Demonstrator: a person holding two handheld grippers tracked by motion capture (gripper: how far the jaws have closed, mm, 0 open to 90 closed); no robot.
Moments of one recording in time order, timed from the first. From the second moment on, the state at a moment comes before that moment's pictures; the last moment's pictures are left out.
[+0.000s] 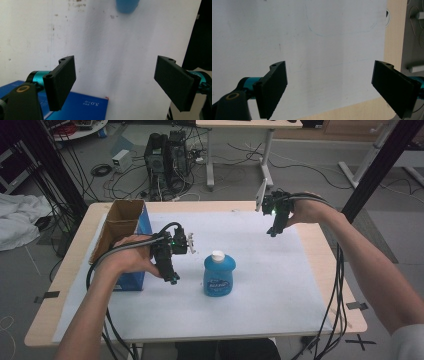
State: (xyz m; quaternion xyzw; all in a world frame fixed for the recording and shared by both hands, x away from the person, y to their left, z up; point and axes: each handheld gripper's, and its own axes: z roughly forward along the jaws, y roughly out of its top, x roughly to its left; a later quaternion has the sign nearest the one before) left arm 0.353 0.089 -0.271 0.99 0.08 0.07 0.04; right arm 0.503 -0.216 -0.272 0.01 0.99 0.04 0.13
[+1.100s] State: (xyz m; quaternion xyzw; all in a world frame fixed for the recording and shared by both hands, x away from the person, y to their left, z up) left arm 0.355 0.090 -0.275 0.99 0.08 0.06 0.04; right arm 0.480 -0.226 -0.263 0.03 0.99 0.06 0.14
